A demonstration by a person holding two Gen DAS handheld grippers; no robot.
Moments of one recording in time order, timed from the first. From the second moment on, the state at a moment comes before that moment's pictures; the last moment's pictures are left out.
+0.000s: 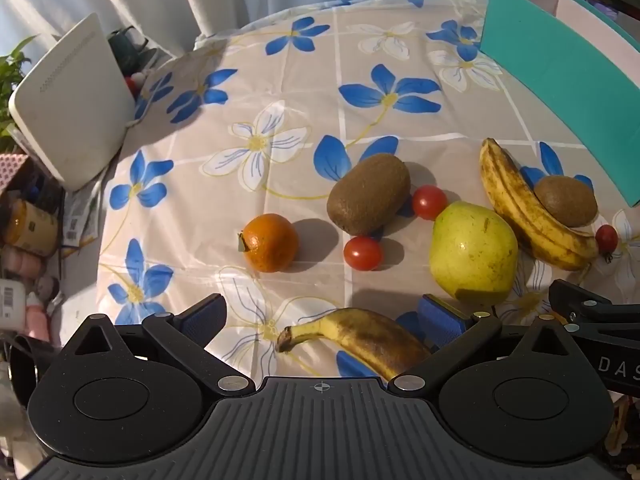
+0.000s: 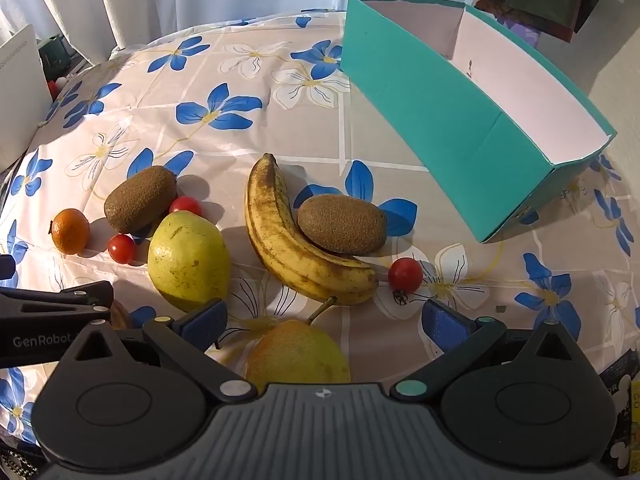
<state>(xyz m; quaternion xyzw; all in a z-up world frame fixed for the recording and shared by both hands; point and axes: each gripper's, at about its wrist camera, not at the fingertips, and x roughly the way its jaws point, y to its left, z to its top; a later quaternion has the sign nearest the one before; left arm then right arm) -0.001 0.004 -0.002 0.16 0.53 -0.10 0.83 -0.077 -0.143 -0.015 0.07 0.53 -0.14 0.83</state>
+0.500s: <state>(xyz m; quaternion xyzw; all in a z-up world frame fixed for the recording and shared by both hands) -0.001 0.004 -0.004 0.16 0.53 -0.10 0.83 -0.077 -0.140 -0.012 0.07 0.53 -0.14 0.84</state>
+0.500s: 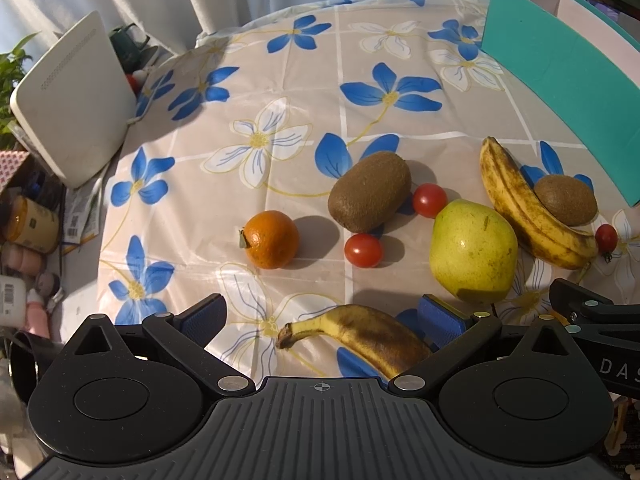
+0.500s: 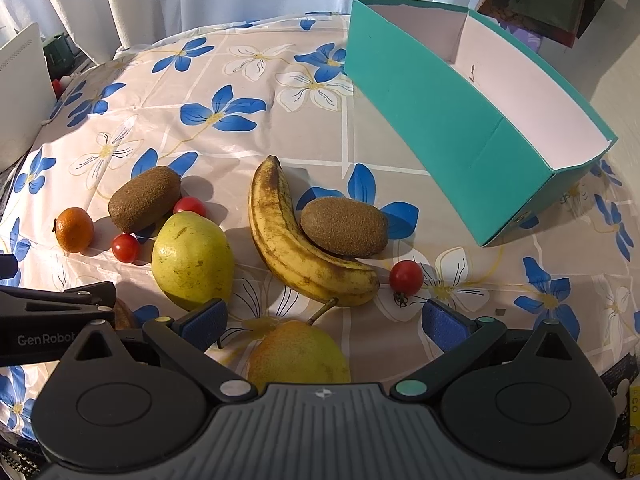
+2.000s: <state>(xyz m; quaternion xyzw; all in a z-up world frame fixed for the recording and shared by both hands) -0.007 0.001 -0.005 0.15 0.54 -0.10 0.82 -0.084 -0.150 -0.009 0.08 0.52 -0.14 0.84</state>
